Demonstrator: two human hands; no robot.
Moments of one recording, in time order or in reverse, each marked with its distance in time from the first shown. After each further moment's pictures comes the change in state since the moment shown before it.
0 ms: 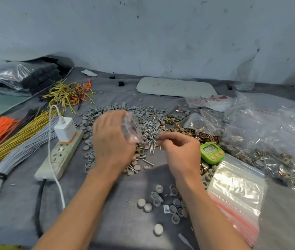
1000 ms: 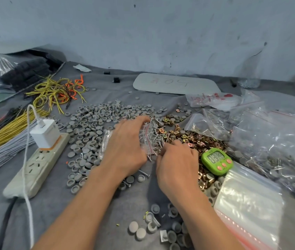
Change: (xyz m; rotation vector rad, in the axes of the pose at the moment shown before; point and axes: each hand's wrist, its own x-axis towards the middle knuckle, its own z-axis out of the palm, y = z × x) left_hand 0.011 0.018 0.039 -0.112 -0.453 0.022; right_hand 0.021 0.015 0.008 -1.095 -0.158 -0.123
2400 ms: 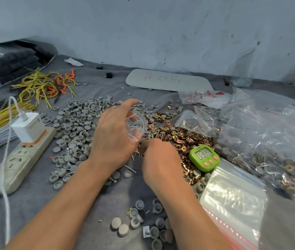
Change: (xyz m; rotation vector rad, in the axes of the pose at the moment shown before) left_hand 0.007 -0.004 0.010 -0.010 0.279 0.100; right_hand 0.004 -0.004 -0.012 0.140 -0.158 -0.063
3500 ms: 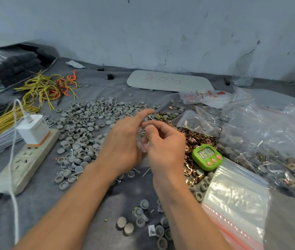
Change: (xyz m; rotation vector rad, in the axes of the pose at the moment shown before) left_hand -0.006 0.007 -0.004 -0.119 -0.262 0.016; right_hand 0.004 -0.017 0.006 1.183 0.376 0.121
